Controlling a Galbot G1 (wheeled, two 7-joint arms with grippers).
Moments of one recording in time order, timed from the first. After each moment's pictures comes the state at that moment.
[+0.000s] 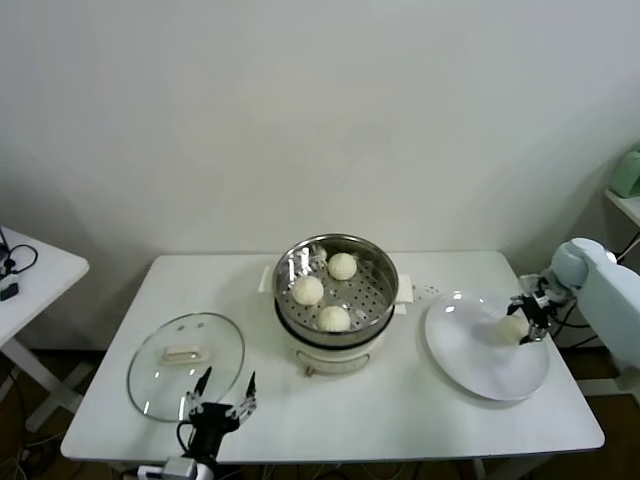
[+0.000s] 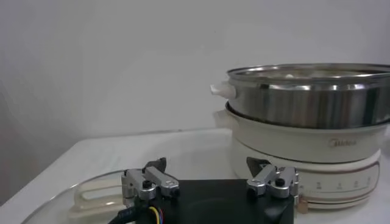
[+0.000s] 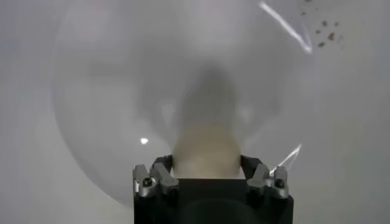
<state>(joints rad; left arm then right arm) 1.69 -1.51 -0.51 -1.99 0.01 0.00 0.04 -0.04 0.79 -0.55 0.70 -0.31 0.20 -1.21</state>
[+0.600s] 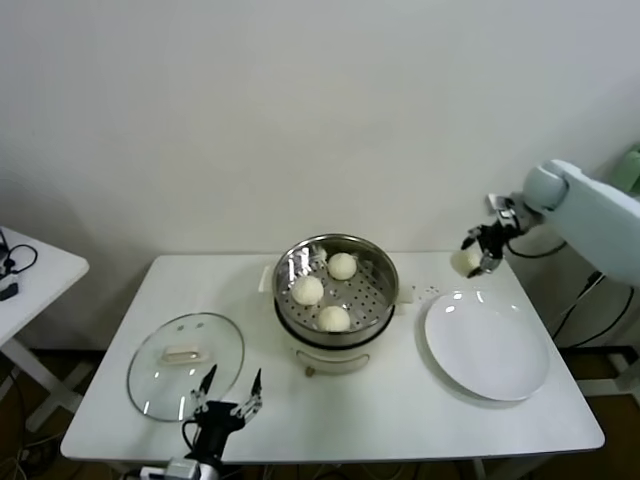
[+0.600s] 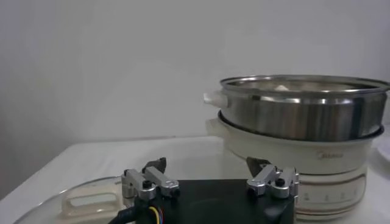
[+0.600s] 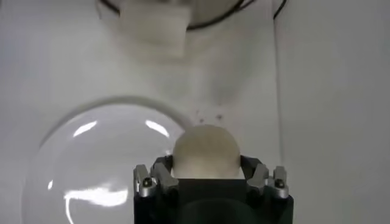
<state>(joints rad) 1.70 -1.51 -0.49 -2.00 -0.01 -0.01 0.04 0.47 0.87 -1.16 0.79 0.31 0.00 -1.22</state>
